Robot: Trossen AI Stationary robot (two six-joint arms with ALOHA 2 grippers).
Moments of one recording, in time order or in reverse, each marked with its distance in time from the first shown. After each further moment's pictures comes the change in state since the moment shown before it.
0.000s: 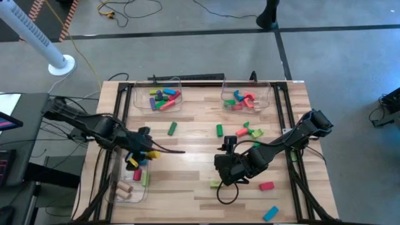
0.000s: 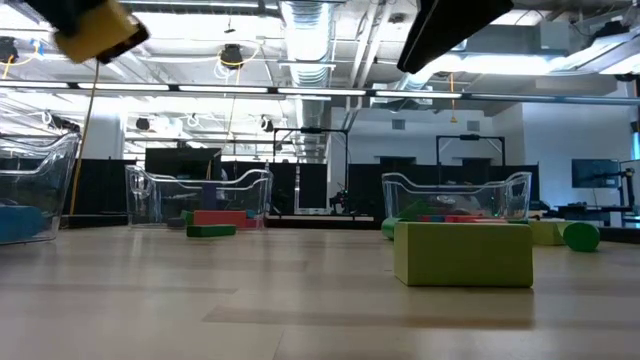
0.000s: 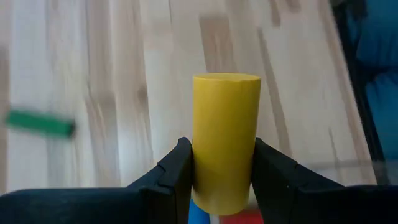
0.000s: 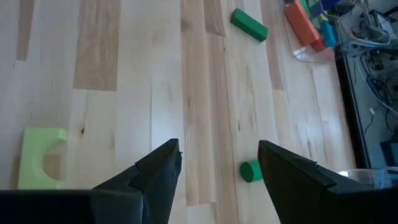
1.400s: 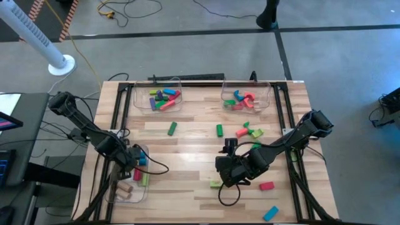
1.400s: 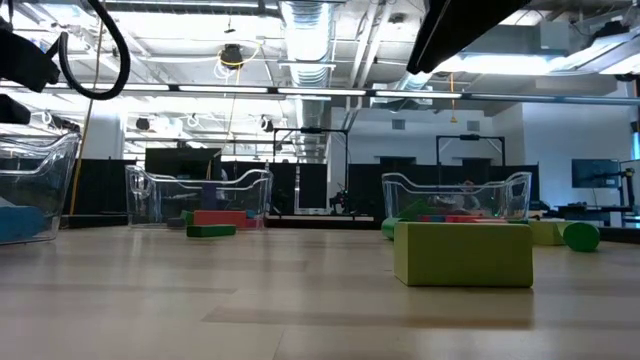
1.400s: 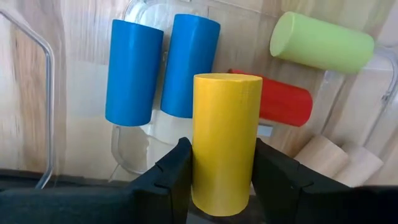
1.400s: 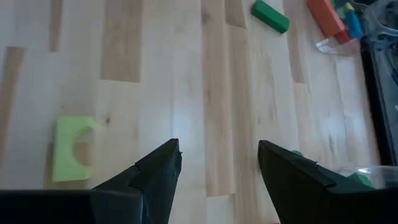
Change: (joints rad) left arm -0.296 0.007 -0.294 -0.146 0.081 -0.637; right arm 0.021 0.000 0.000 -0.015 -0.064 0.035
